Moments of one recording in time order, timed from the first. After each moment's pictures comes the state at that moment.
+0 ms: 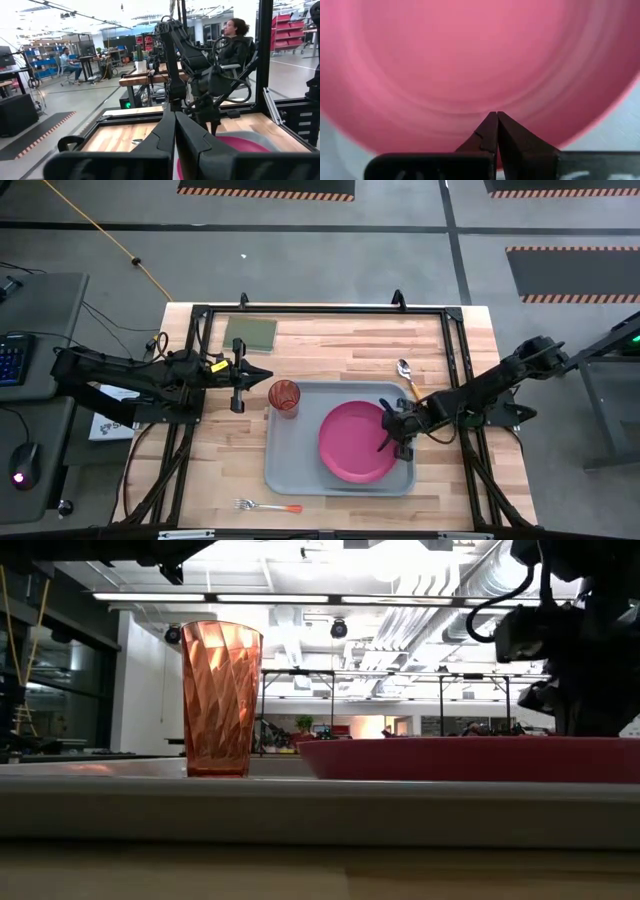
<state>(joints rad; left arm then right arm) -0.07 0.70 0.38 0.41 -0.12 0.14 0.39 1.38 0.62 -0.41 0.04 0.56</state>
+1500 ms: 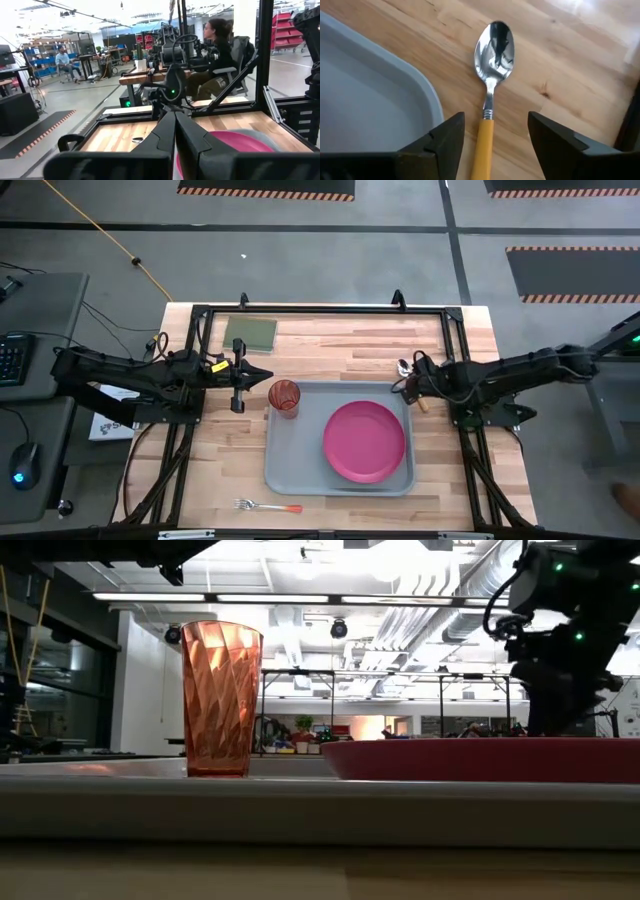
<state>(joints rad) -0.07 0.70 0.38 0.41 -0.12 0.14 0.03 1.01 0.51 -0.85 0.47 0.99</state>
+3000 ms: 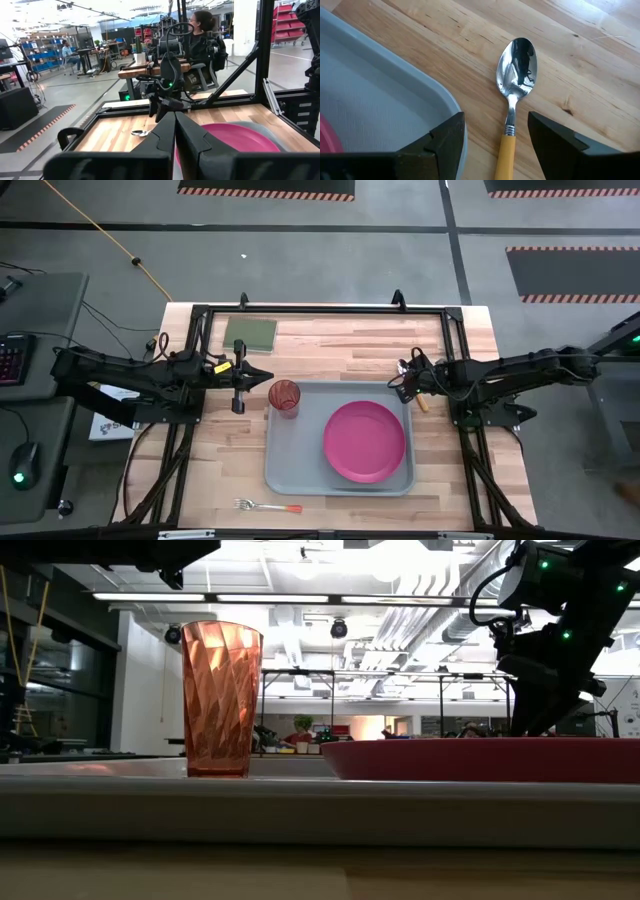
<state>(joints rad) -0.07 0.70 0.38 0.37 -0.12 0.14 -0.01 1.01 0.51 -0.73 0.44 0.91</state>
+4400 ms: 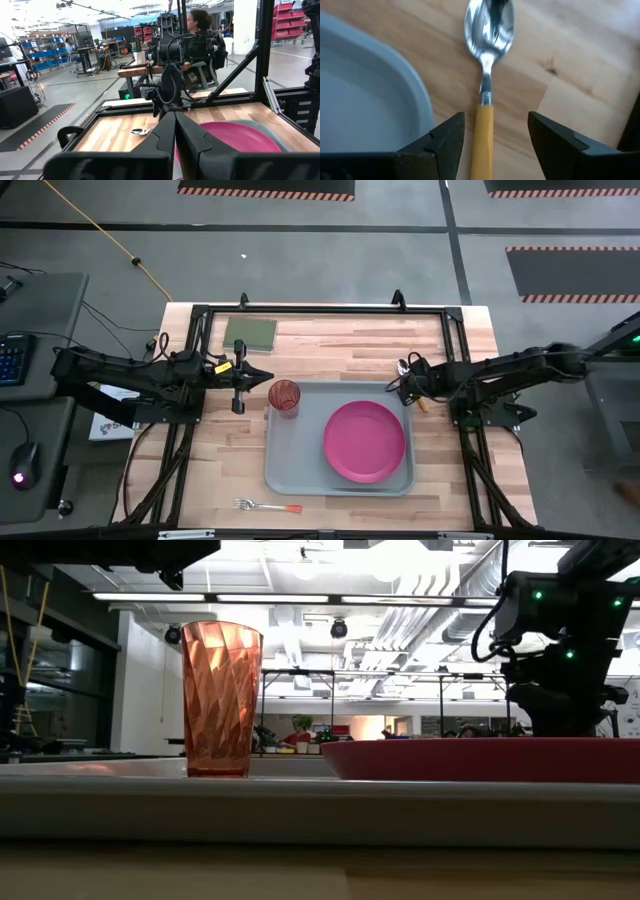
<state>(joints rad) -0.07 0.70 0.38 0.36 -0.12 0.14 -0.01 1.14 0.51 -0.82 0.38 1.04</state>
